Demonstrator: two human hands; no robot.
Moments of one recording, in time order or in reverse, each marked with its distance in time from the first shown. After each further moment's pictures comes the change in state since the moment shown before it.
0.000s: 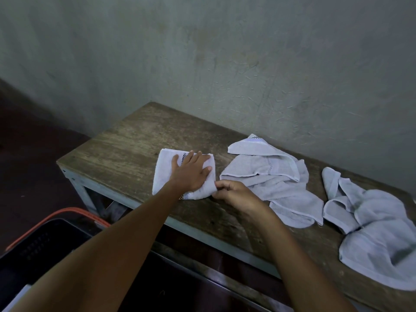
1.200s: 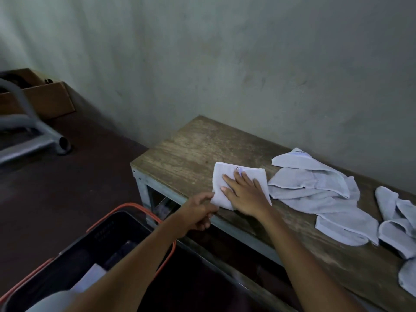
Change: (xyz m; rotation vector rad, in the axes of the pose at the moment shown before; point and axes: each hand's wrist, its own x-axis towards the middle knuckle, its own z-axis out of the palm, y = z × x) left_hand -0.136 -0.060 -0.036 -1.194 -0.248 -0.420; right_hand 0.041 -0.025 0.072 -0.986 0.024 -0.250
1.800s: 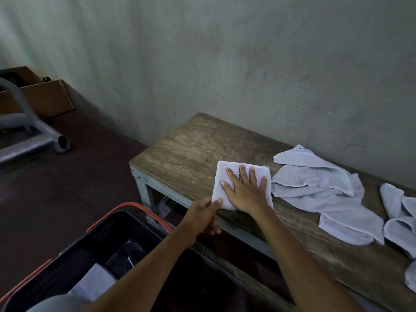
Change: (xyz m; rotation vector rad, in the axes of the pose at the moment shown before) left_hand -0.001 -0.006 0.021 -0.060 0.112 0.040; right_hand 0.006 -0.010 0.003 -0.045 -0.003 0.177
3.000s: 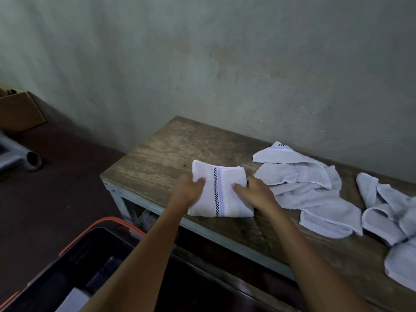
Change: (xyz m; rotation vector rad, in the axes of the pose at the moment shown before) left_hand 0.076 0.048 0.012 0.445 0.329 0.104; right_hand 0.000 0.068 -0.019 0.452 0.129 0.259
